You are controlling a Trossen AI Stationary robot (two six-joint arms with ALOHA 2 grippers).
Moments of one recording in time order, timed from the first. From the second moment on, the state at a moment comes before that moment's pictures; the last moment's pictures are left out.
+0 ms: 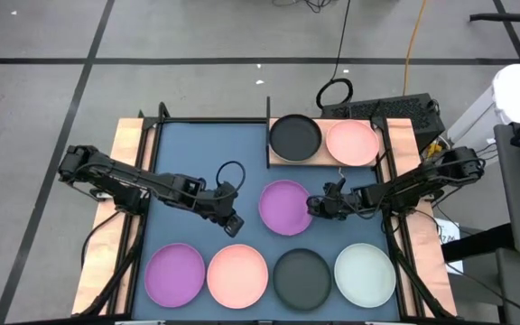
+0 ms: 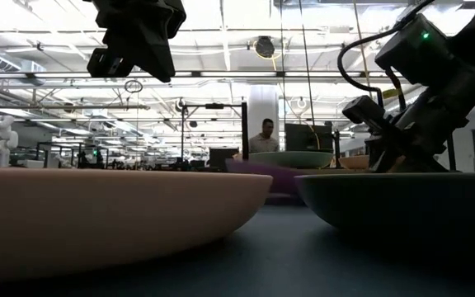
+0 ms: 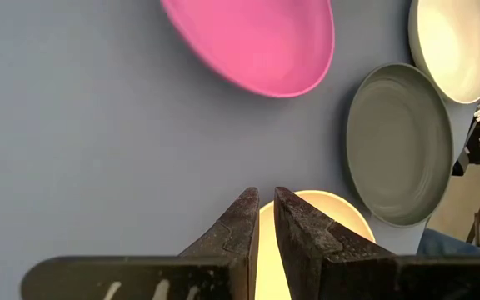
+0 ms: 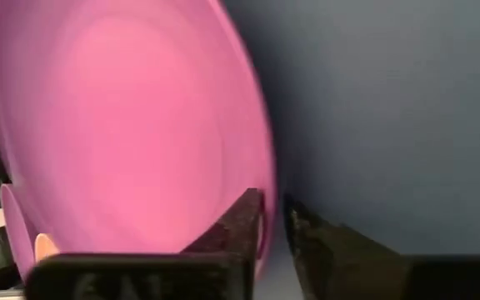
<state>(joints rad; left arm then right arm) -0.22 1.46 1.10 -0.59 -0.05 -1.02 0.13 1.39 0.31 0.21 0.13 1.67</state>
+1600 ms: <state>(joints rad) -0.17 1.35 1.10 -0.66 -0.13 -0.83 0.05 0.92 0.69 -0.39 0.37 1.49</state>
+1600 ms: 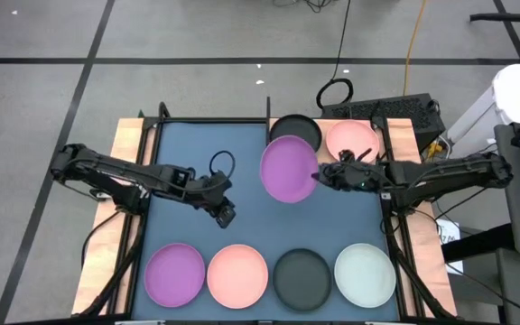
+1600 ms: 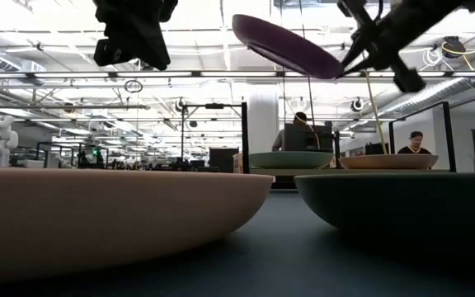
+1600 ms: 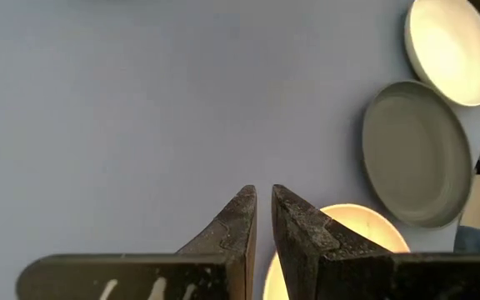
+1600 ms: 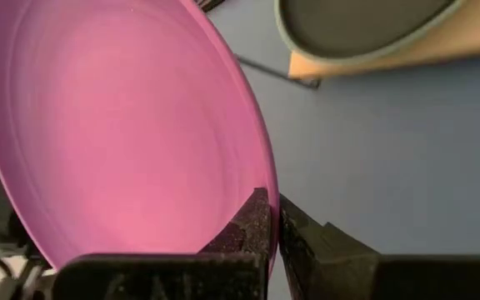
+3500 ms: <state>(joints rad) -0.16 1.33 1.10 -0.63 -0.14 -0.87 -0.81 1.31 1.57 -1.19 0.07 0.42</state>
